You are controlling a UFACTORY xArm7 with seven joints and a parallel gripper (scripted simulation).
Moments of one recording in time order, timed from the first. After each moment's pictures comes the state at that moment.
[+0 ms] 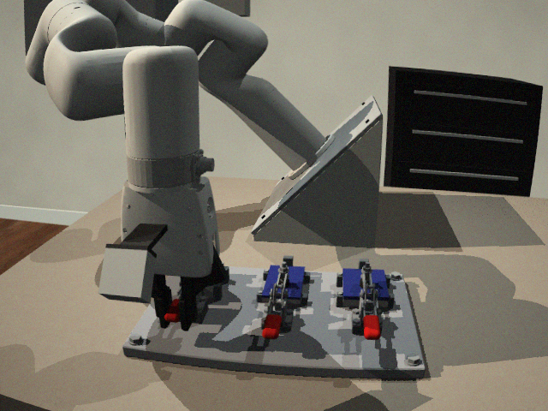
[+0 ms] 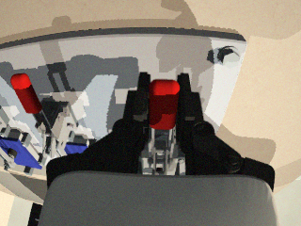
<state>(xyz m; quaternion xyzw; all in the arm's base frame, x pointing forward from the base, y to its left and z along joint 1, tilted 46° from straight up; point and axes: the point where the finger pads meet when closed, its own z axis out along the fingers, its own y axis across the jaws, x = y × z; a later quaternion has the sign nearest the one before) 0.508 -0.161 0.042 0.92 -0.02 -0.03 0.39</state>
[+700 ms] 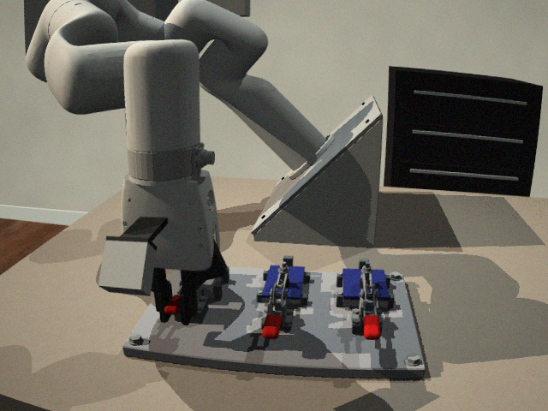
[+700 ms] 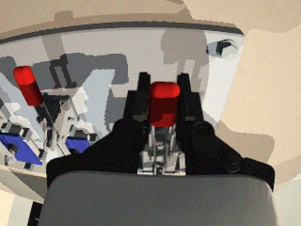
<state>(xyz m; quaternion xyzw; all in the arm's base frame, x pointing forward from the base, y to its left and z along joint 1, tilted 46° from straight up) 0.506 -0.156 0.046 0.92 -0.02 -0.03 0.39</state>
